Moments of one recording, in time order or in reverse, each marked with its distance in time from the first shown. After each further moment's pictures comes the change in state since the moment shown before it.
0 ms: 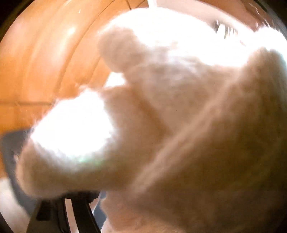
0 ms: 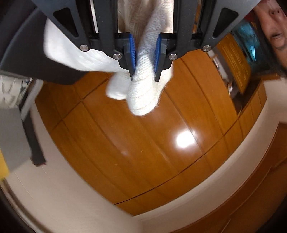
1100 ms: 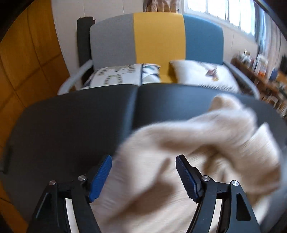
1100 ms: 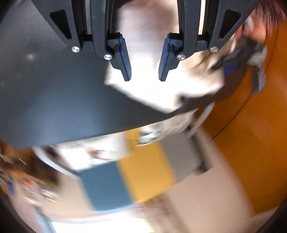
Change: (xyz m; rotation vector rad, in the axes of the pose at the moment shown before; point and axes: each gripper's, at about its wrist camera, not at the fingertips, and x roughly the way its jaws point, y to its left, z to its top) left arm 0.241 -0.031 -0.220 0.527 0.679 0.083; right arm -0.197 -0.182 -0.202 0.124 0.071 -1.100
